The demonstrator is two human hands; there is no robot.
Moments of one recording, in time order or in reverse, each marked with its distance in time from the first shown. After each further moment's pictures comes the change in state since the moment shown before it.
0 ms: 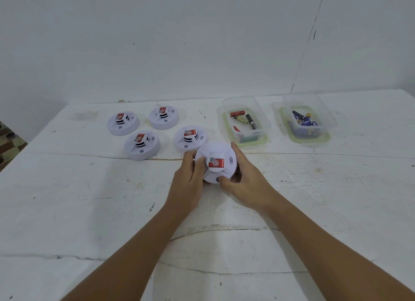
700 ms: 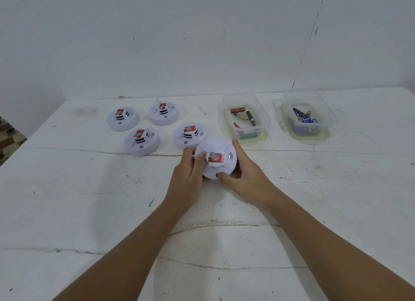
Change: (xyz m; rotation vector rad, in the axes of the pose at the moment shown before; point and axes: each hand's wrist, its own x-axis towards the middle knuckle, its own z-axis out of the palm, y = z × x) left_hand 0.000 -0.001 0.000 -0.007 0.005 0.009; right_hand 0.001 0.002 -0.002 0.024 -0.024 0.007
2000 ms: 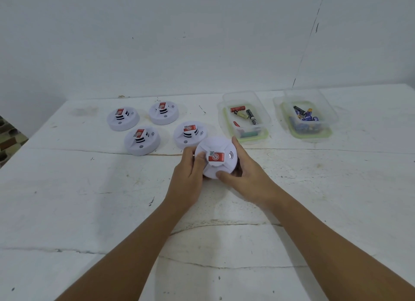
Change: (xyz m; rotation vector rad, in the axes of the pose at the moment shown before) left_hand -0.002 0.006 0.001 0.020 -0.005 0.003; right_hand 0.007 0.008 -0.002 0.040 -0.033 -0.010
